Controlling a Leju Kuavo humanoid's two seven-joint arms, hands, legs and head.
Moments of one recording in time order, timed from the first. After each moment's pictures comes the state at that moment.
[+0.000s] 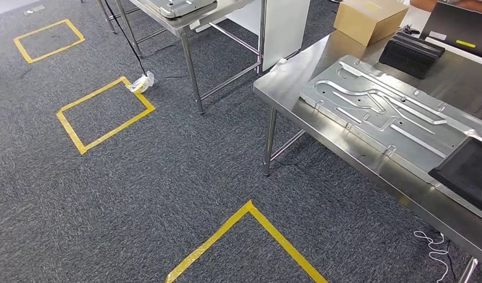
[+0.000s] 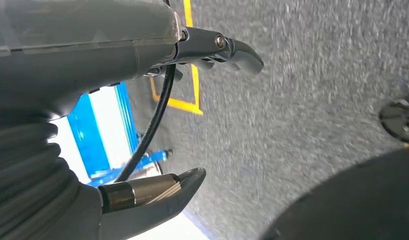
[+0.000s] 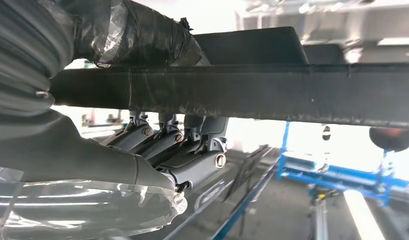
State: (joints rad) left arm 0.01 0.04 -0.28 -0.14 -0.26 -0.18 0.19; right arm 0.35 -0.11 -0.84 -2.19 1.28 0.14 -0.34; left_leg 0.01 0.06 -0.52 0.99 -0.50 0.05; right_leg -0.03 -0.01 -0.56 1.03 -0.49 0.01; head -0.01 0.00
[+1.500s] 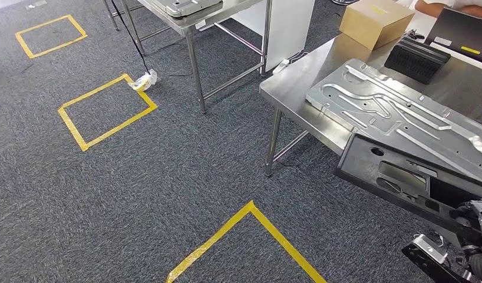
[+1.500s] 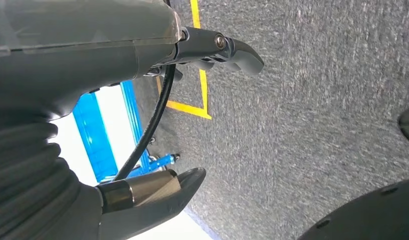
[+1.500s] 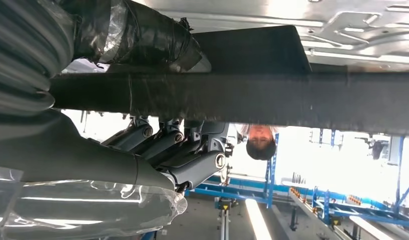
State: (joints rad) left arm 0.01 0.04 -0.28 -0.14 -0.27 -0.20 0.21; right arm 0.41 -0.49 -0.26 -2.18 1.14 0.03 0.07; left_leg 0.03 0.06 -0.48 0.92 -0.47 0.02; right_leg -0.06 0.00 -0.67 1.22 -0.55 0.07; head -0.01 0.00
